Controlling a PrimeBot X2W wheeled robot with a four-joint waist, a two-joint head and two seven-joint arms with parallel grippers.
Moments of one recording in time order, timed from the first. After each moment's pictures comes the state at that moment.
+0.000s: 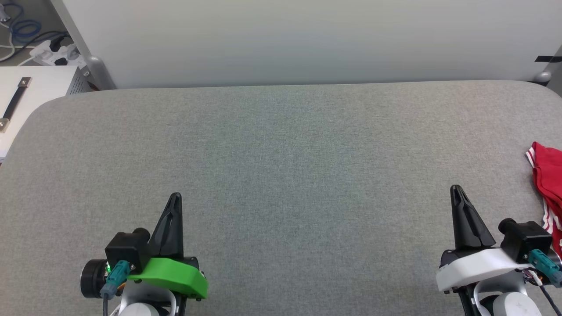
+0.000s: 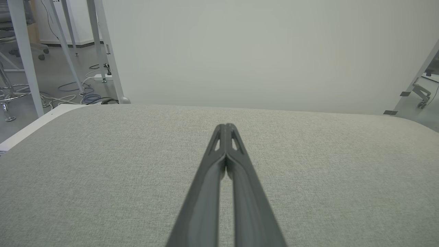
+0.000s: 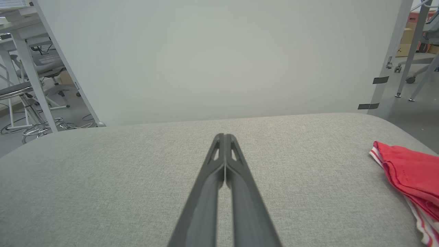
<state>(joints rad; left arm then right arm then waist) 0.00 0.06 -0.03 0.06 -0.16 -0.08 -0.18 -0.02 -0.05 -0.02 0.04 0.17 0.13 -0.18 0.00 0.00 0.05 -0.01</state>
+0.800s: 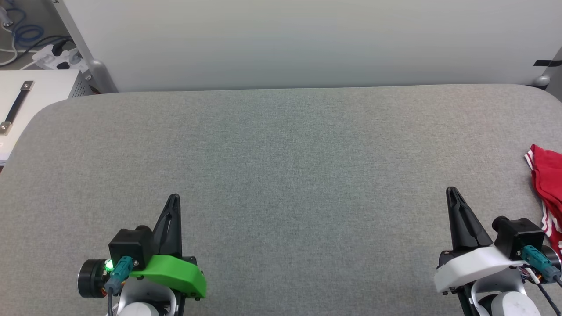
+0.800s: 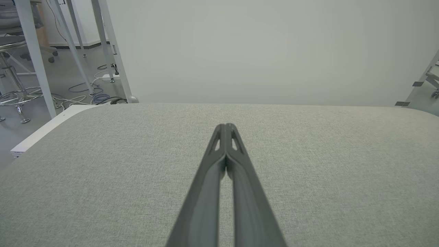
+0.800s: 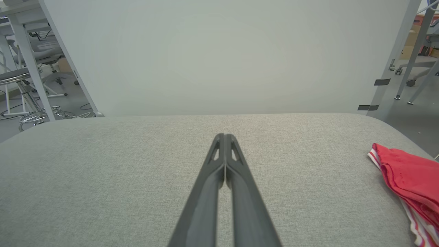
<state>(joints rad) 0.00 0.06 -0.02 0.05 -0.12 -0.06 -0.13 -0.02 -0.05 -0.01 0.03 0.13 0.13 -0.13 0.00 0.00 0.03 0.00</state>
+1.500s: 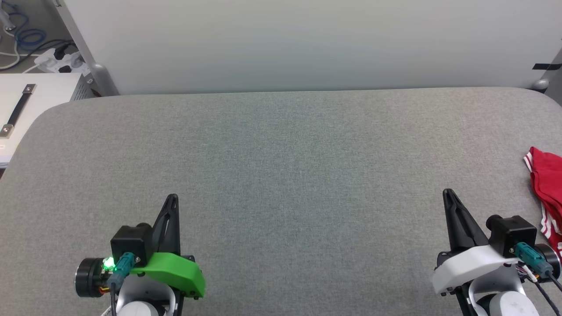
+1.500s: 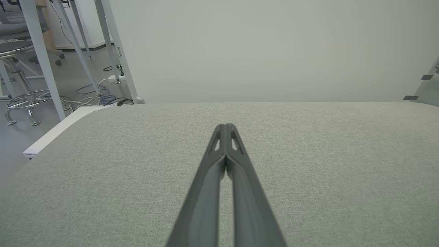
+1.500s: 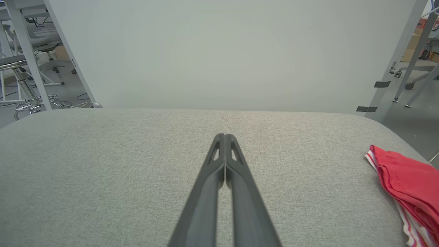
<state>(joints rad) 0.00 0.06 -0.02 0.03 -0.08 -0.04 -0.09 -0.02 -0.05 -0.01 0.03 0.09 0.13 -0.09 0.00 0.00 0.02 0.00</state>
